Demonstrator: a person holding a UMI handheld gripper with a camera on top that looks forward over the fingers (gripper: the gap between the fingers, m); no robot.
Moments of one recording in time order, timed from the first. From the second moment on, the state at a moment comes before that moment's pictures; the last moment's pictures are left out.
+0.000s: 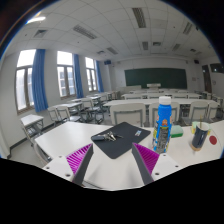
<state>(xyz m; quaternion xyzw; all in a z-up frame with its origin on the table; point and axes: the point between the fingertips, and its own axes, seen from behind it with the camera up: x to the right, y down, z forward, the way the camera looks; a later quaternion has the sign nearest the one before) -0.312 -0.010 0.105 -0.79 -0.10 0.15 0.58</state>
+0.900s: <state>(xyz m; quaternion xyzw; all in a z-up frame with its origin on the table) -0.157 0.174 0.074 -0.78 -0.01 -0.04 0.63</state>
